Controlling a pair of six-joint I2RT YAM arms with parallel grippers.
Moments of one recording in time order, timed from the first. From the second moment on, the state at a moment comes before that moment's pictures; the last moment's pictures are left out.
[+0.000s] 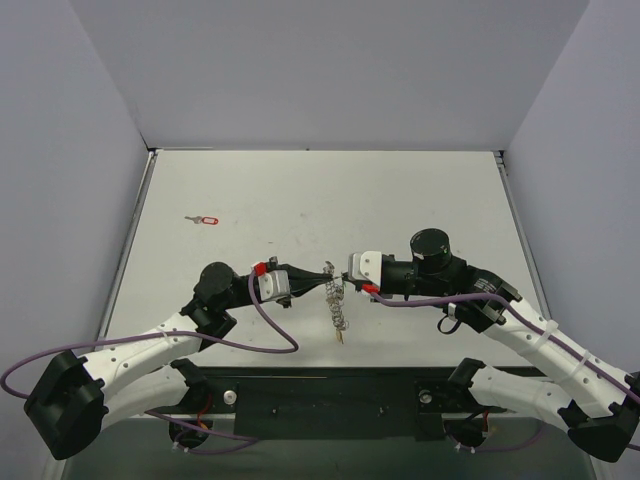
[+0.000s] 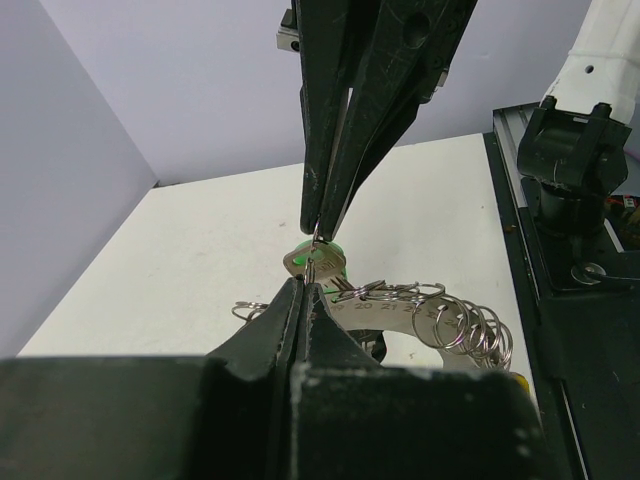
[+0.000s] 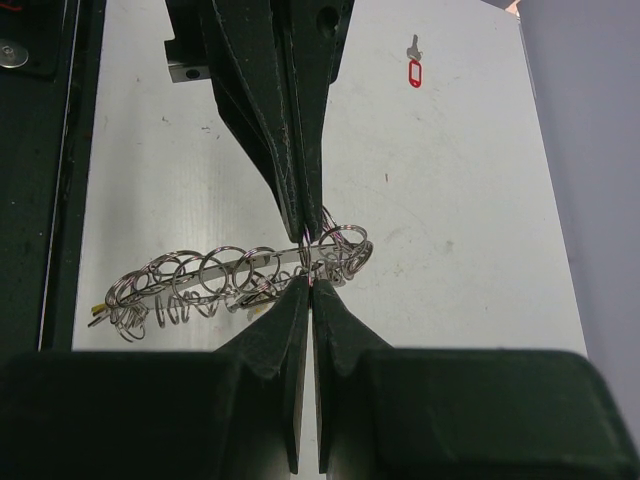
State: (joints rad) left arm -0.78 1.00 0.47 0.76 0.64 0.14; right arm 0.83 0.93 0.96 -0.43 -0.44 -0.67
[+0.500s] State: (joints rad) left arm -0.78 1.00 0.46 0.76 0.64 0.14; right arm 0.83 0.93 0.96 -0.43 -0.44 -0.67
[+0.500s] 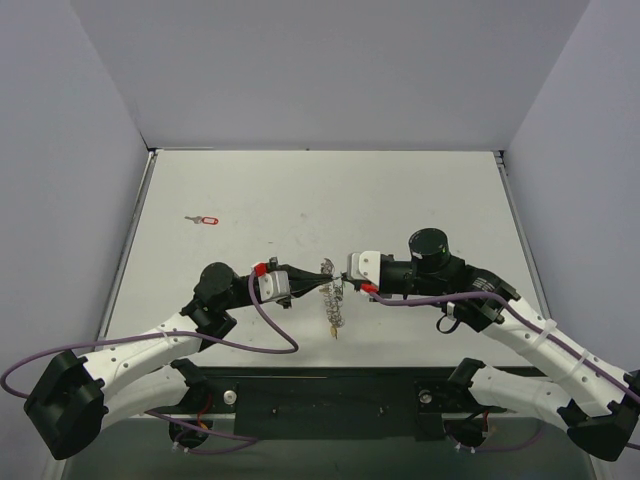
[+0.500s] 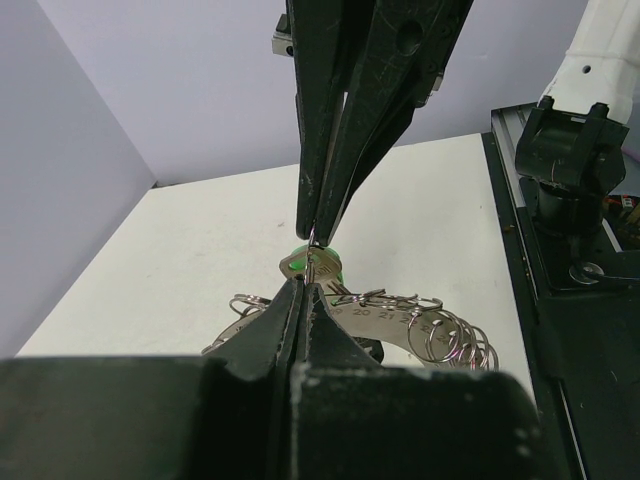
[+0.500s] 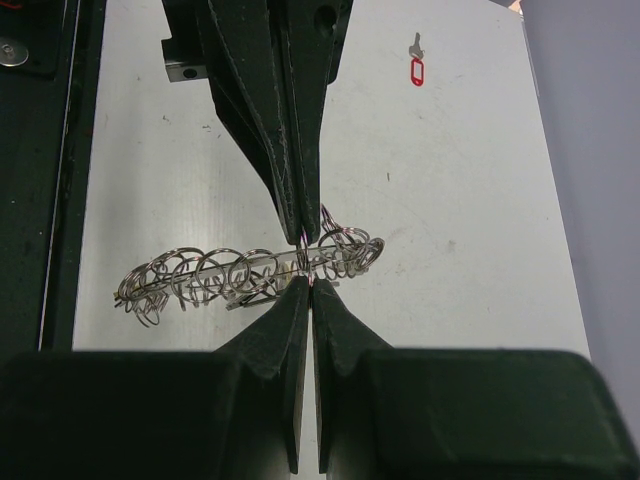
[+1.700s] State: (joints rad) left arm -0.78 1.00 0.46 0.74 0.62 0.17; right arm 0.83 0.94 0.96 -0.42 -0.44 -0.68
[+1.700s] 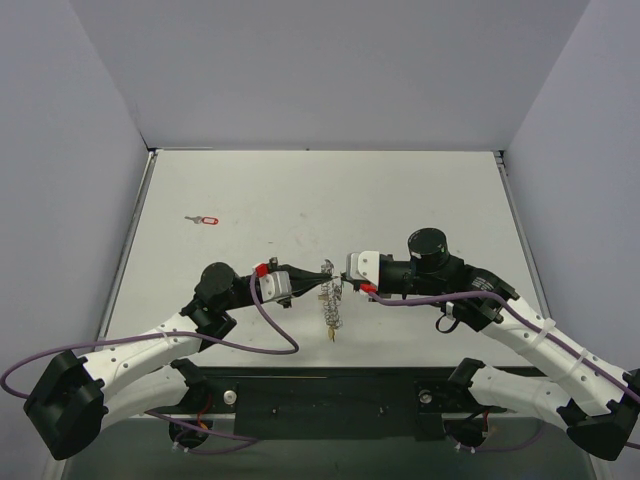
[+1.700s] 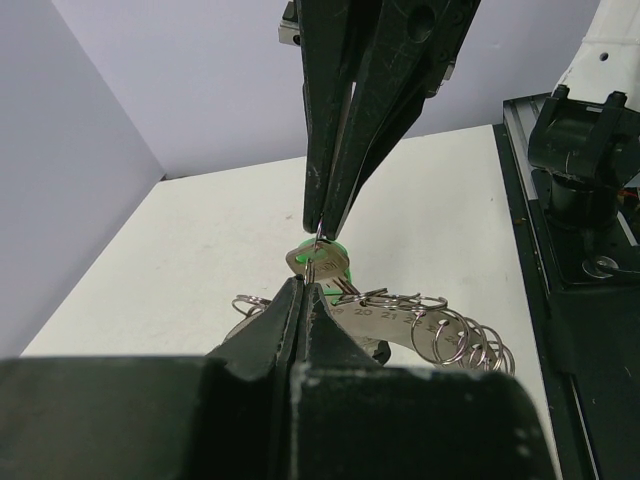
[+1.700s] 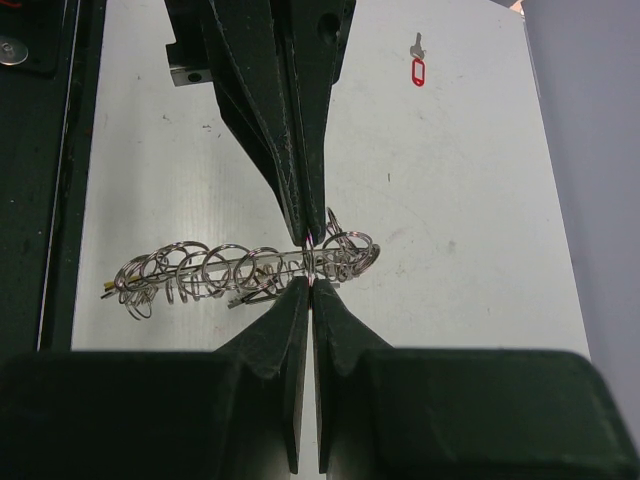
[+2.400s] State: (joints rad) left arm -0.78 0.99 0.46 0.76 0.63 0.16; right arm 0.83 0.94 0.96 -0.42 -0.44 -0.68
